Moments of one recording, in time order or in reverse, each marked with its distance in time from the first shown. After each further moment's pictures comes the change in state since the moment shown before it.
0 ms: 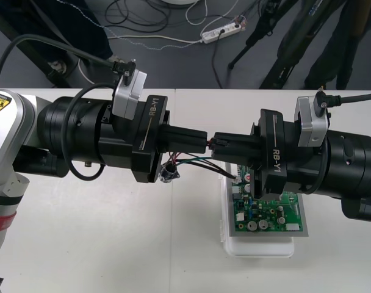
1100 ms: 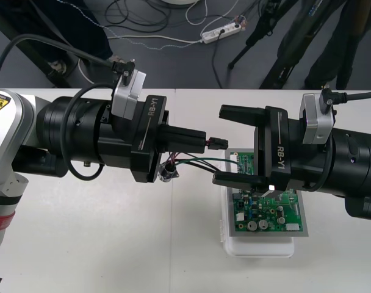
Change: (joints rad) right arm 0.000 0.000 -0.021 0.000 0.000 -0.001 0.000; left arm 0.000 0.007 0.000 0.000 0.003 0.001 0.000
